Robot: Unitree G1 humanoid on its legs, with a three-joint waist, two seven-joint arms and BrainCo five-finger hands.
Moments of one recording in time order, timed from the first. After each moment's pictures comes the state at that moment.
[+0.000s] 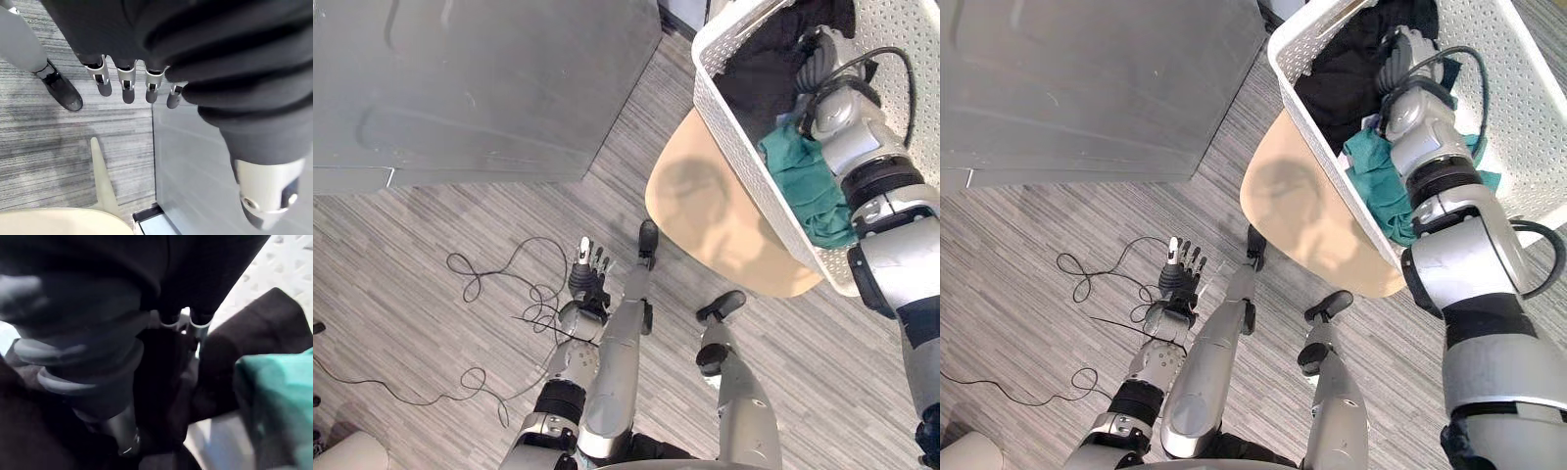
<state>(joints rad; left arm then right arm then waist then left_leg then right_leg) -0.26 -0.09 -0.03 0.46 -0.81 -0.16 0.09 -1.42 -0.54 0.51 1.14 -0.24 0.09 -0.18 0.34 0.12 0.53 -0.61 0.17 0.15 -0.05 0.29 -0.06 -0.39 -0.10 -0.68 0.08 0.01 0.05</state>
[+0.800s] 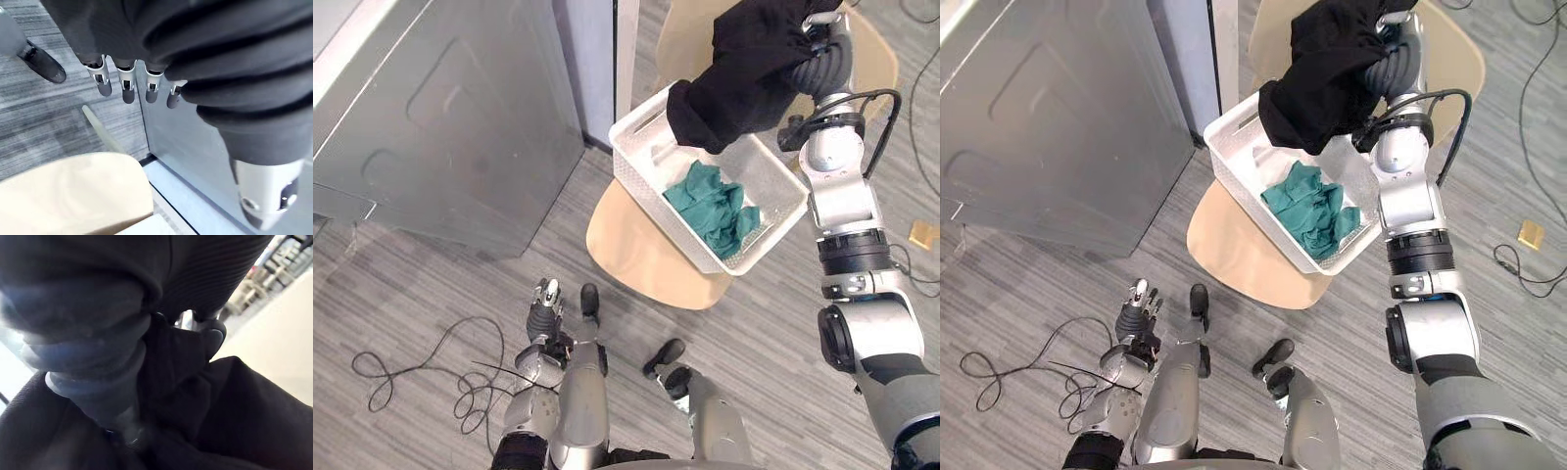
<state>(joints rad) 0.01 0.04 0.03 0.31 -0.61 -0.14 0.09 -0.97 -0.44 -0.03 0.34 -0.25 0.01 -0.26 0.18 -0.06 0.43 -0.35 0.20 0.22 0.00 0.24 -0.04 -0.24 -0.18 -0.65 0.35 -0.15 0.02</state>
